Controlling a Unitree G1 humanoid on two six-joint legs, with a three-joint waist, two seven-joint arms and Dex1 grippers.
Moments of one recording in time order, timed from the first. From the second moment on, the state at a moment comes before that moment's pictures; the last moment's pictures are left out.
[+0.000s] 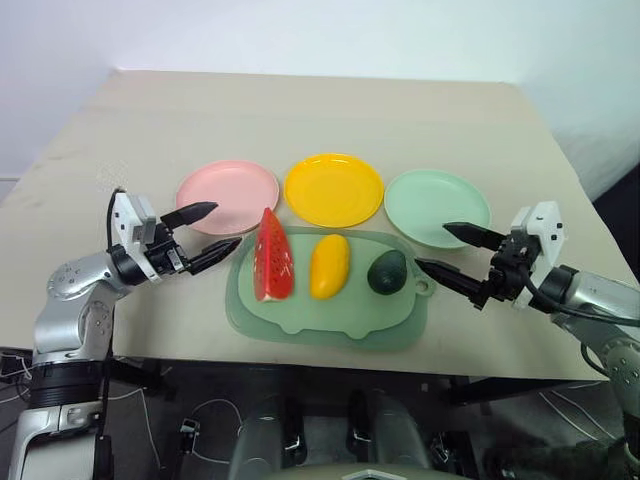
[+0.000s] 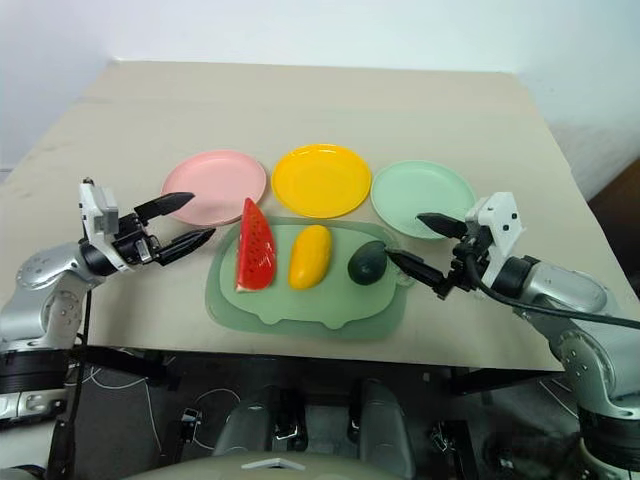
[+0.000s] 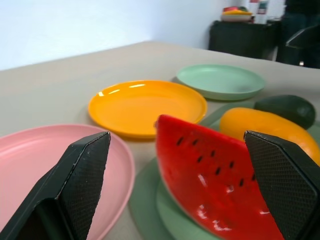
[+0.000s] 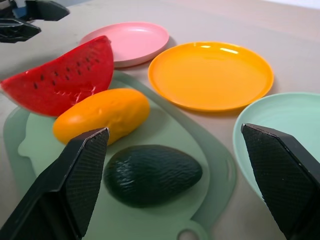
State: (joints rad) left arm -0.30 0.65 0.26 0.12 -0.56 0.15 -1.11; right arm -0.11 -0.76 -0.29 -0.49 0.73 0.67 0.71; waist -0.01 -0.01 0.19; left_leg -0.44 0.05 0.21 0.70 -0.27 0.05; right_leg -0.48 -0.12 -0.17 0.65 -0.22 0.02
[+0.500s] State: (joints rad) left arm -0.23 0.66 0.30 0.04 -0.58 0.16 -1.09; right arm -0.13 -0.76 -0.22 -0.46 0.72 0.69 0.76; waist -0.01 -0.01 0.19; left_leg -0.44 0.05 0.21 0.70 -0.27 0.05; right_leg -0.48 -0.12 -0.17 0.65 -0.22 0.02
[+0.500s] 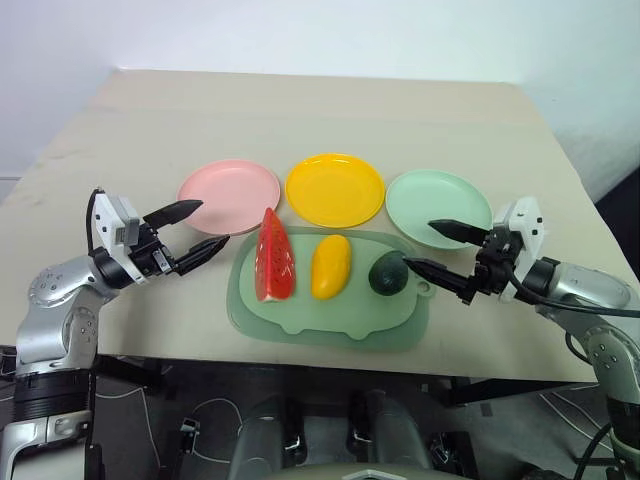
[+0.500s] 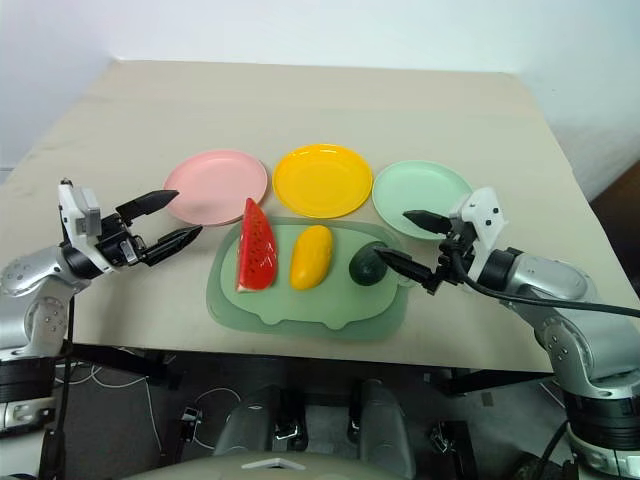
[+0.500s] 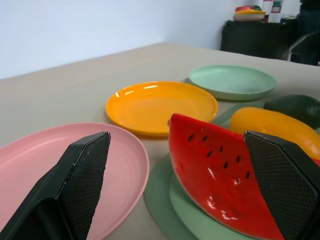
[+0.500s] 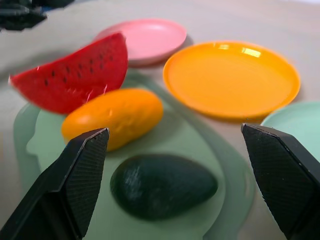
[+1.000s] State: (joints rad) left arm -0.18 0.65 0.25 -0.13 -0.62 0.26 -1.08; right arm -0.13 -0.75 -0.20 -0.51 0.77 0.85 0.63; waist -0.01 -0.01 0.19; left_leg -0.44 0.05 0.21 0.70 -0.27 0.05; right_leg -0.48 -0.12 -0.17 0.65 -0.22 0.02
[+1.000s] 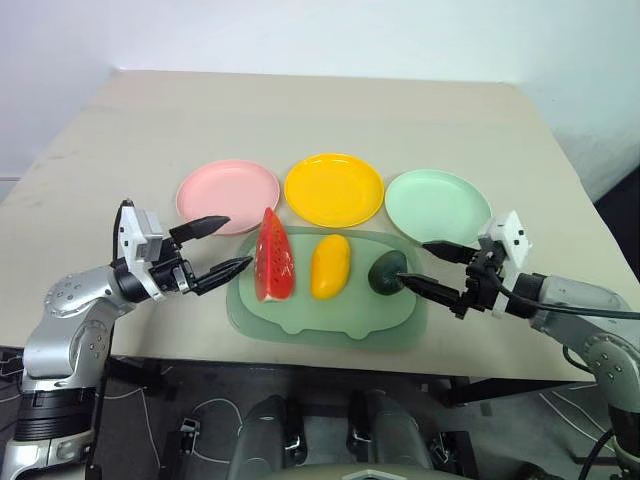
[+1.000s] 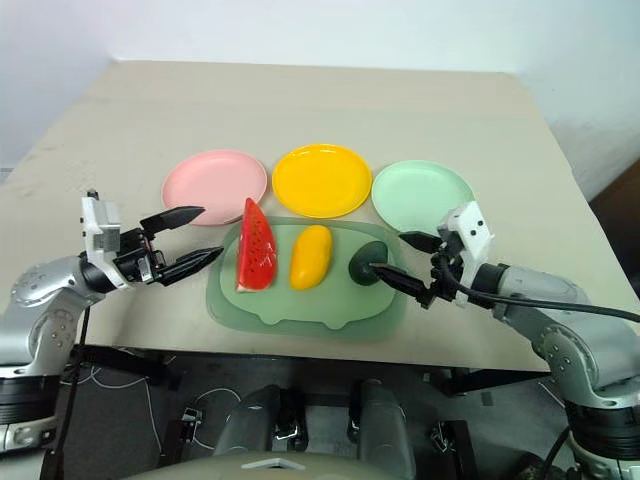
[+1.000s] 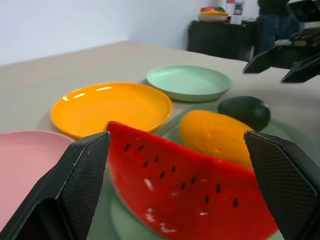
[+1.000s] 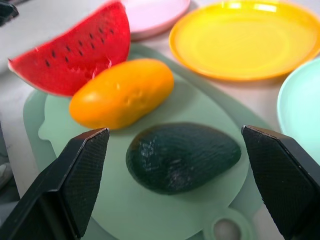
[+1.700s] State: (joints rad) left arm -0.25 0.63 0.17 -0.16 -0.62 0.30 -1.10; right arm -0.29 -0.61 -0.05 -0.51 0.72 1.10 0.36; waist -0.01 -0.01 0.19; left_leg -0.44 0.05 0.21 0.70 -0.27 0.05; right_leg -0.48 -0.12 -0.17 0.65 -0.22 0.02
